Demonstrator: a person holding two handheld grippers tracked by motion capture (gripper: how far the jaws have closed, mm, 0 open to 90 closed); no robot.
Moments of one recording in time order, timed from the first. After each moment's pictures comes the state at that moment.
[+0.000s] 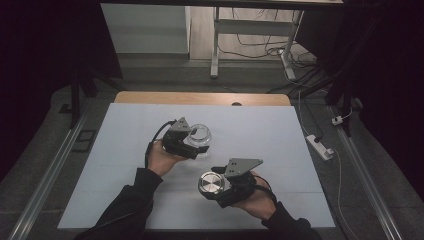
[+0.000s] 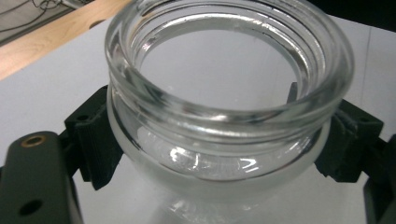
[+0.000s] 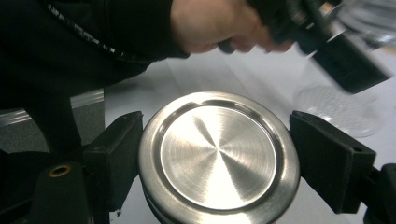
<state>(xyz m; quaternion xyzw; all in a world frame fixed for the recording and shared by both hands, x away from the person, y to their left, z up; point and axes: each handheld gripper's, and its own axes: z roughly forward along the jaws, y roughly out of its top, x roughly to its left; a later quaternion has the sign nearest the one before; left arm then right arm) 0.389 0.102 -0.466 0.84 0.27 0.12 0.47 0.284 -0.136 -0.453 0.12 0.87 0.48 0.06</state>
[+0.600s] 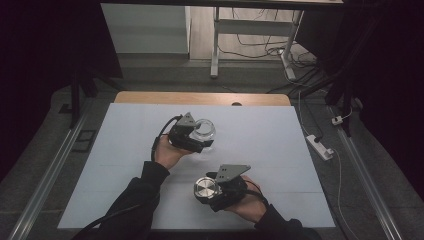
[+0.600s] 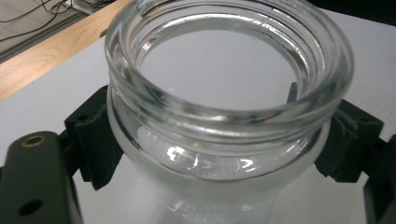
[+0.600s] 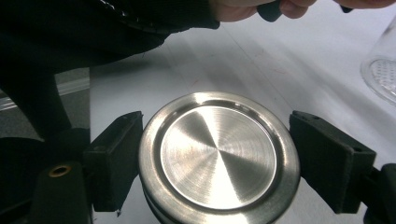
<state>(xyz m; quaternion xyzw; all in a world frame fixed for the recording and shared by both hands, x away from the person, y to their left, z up) 0.415 0.089 -0.472 0.84 0.27 0.13 0.46 0.284 -0.120 -0.484 0.13 0.88 0.45 0.06</state>
